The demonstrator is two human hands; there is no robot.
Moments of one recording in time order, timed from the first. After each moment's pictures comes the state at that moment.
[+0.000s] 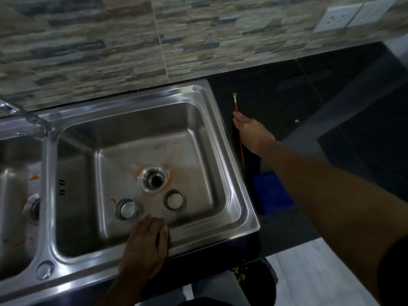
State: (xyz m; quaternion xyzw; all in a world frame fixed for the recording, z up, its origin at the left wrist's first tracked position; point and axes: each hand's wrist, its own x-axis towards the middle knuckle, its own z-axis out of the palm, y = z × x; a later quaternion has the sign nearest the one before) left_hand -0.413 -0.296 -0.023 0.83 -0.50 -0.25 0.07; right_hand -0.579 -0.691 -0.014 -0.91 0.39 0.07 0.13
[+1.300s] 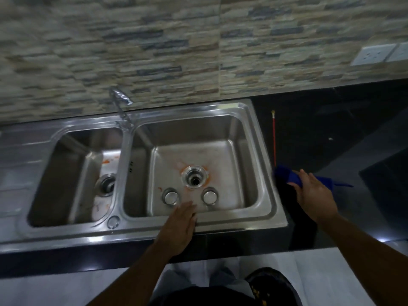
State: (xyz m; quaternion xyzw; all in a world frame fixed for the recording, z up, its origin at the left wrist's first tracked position) left_hand -0.406 -0.248 -0.007 0.81 -0.50 -0.27 0.14; right_hand -0.689 -0.540 0.012 -0.84 0.51 -0.02 0.18
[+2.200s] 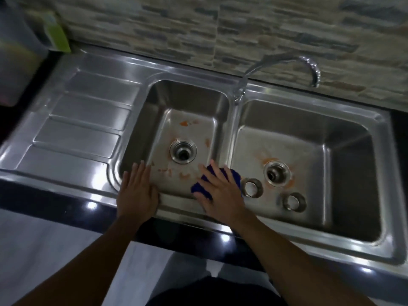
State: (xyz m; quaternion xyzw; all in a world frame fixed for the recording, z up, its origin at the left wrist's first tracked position) left_hand -0.105 -0.015 -0.014 0.94 -0.28 -0.17 0.10; right_hand -0.252 -0.226 -0.045 -0.98 0.09 0.01 0.17
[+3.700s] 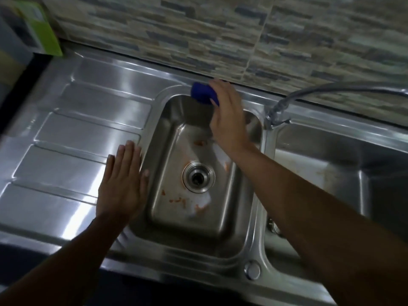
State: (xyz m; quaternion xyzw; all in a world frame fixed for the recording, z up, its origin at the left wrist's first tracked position) left_hand 0.055 -0.024 -0.051 0.93 -0.35 -0.06 0.08; right_hand 0.021 -0.314 -0.012 -0.90 0.20 -0.27 0.29
